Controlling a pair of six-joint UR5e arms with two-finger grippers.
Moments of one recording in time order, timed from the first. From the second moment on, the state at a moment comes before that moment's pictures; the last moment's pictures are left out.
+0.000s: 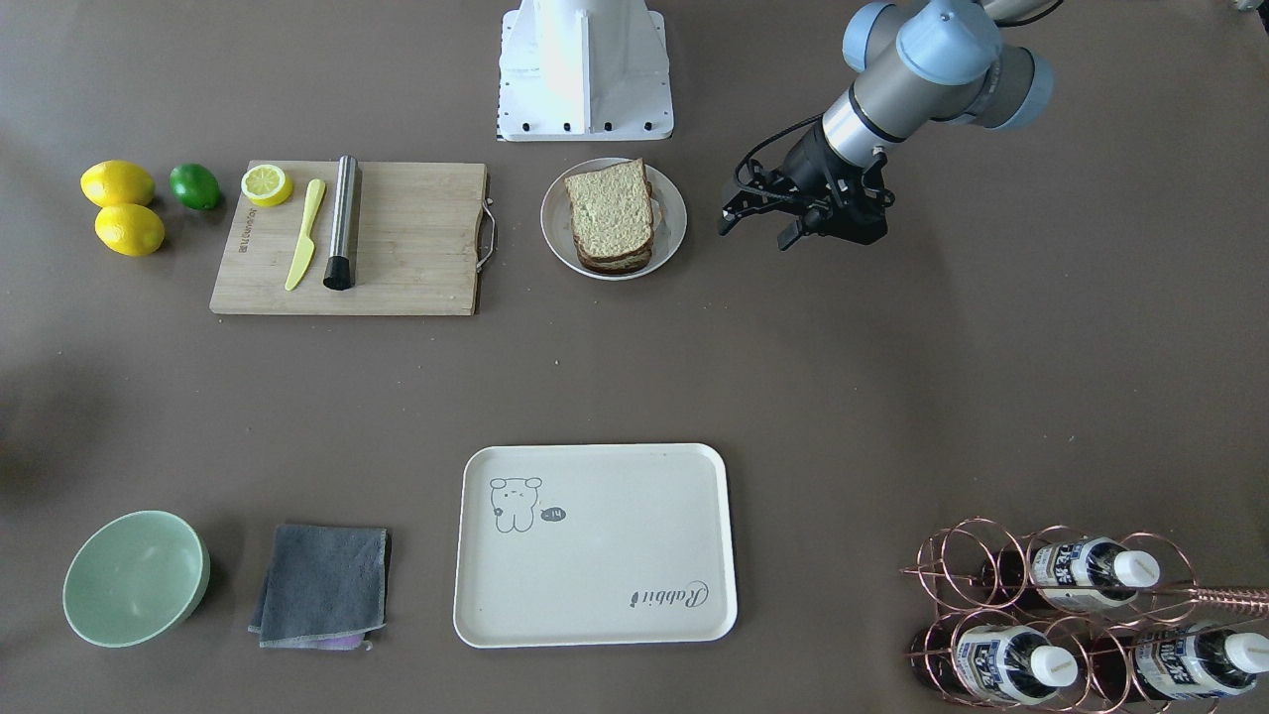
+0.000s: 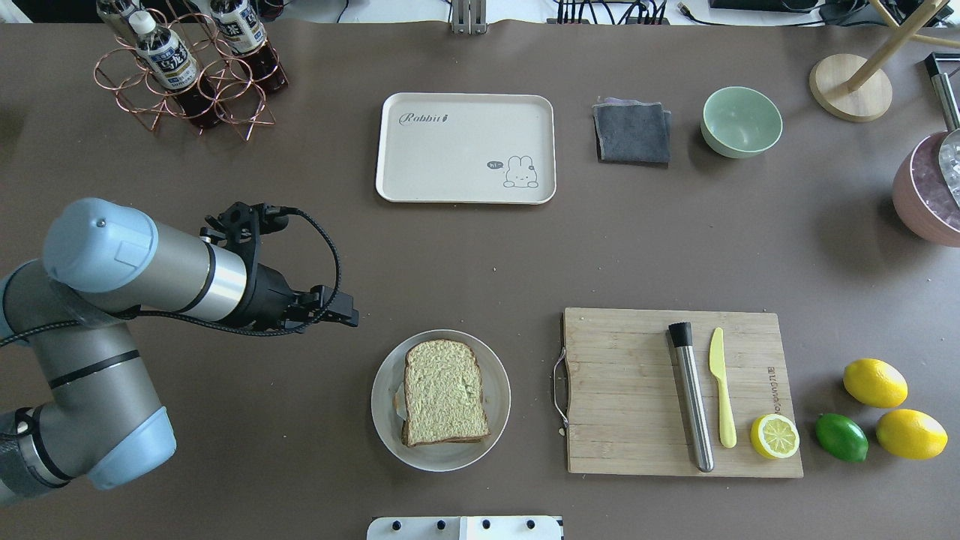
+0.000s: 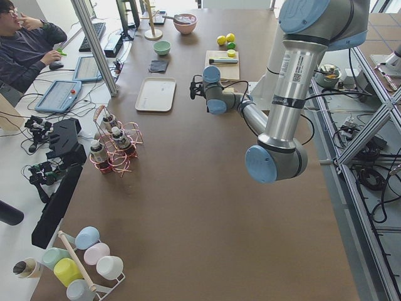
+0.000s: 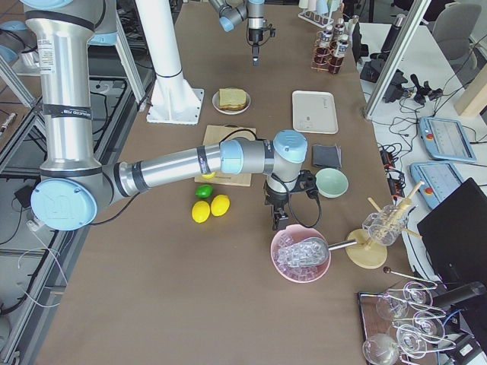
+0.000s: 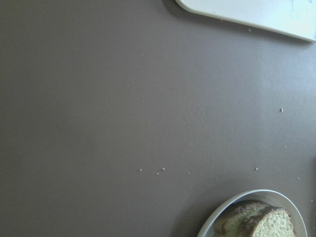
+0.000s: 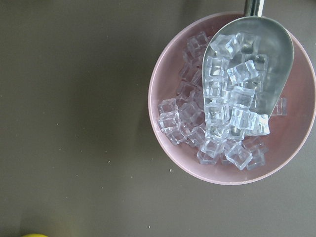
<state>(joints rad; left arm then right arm) -0.53 -1.85 -1.88 -2.17 -2.03 -1.36 1.45 -1.57 1.83 -1.80 2.27 -0.15</state>
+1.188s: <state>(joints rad) -0.38 -1.86 -1.79 -2.24 -1.95 -1.39 1.45 -1.57 1.84 -1.80 2.27 -0.15</state>
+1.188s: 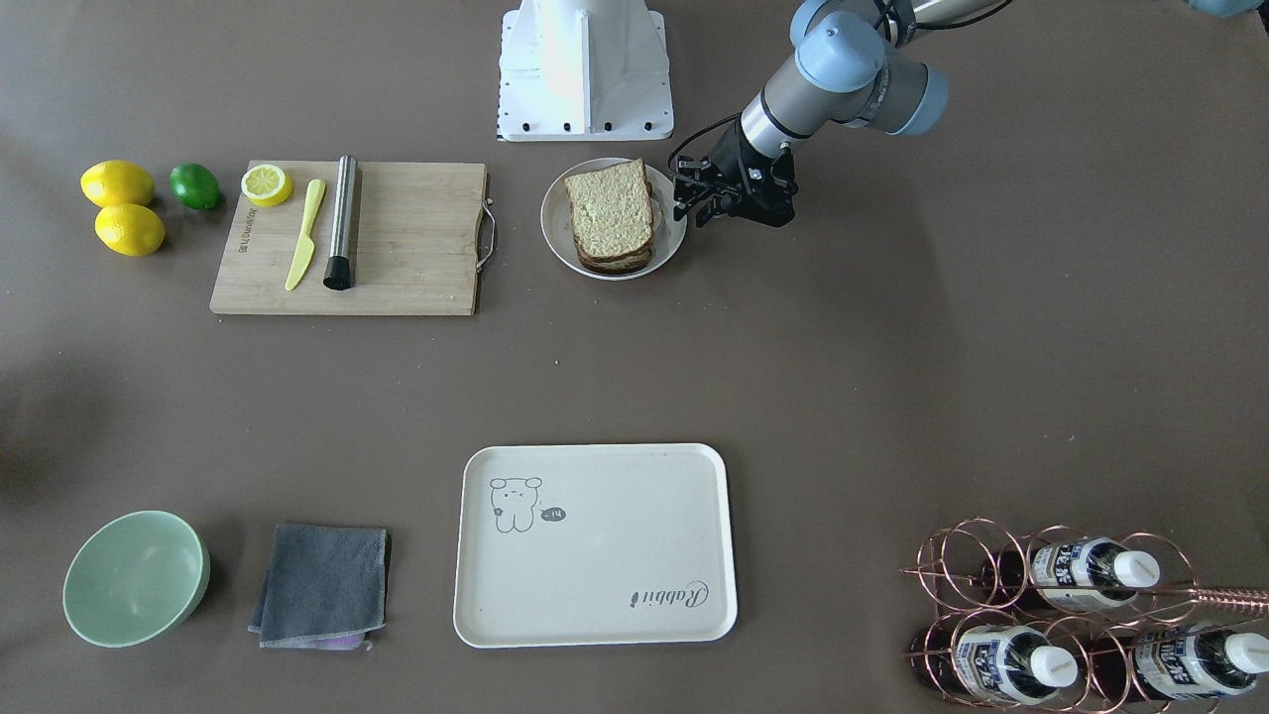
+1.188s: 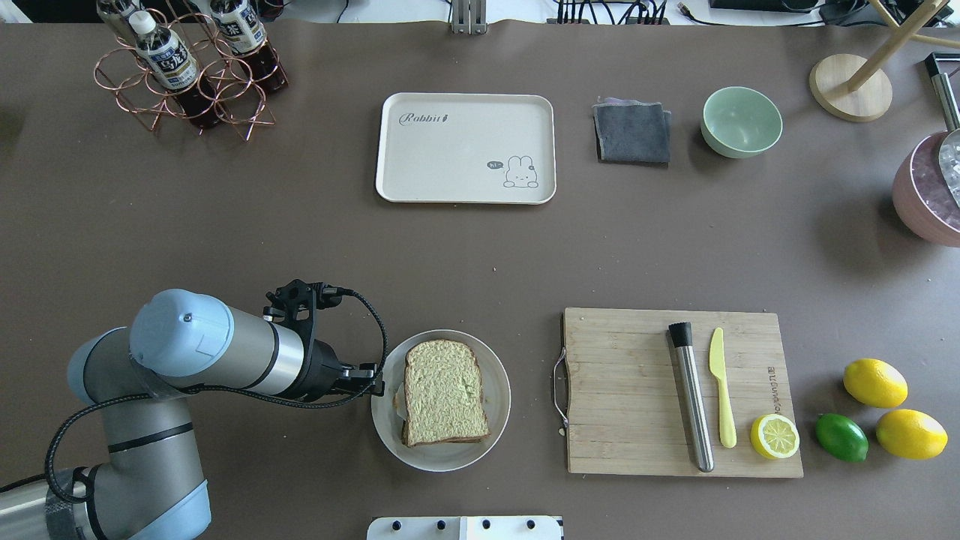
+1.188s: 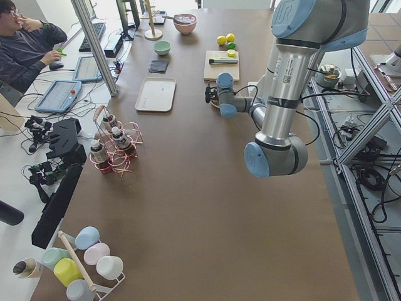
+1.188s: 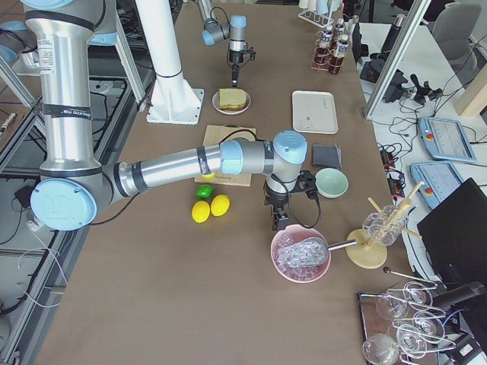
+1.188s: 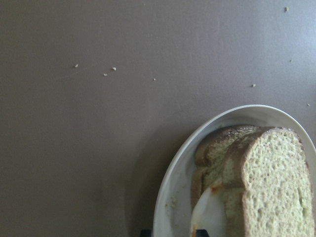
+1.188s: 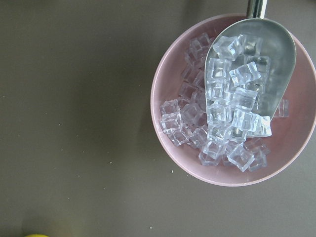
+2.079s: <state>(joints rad) -0.34 -1.87 -1.77 -2.27 -1.89 -1.39 1.45 -1.57 1.83 -1.78 2.27 -0.15</state>
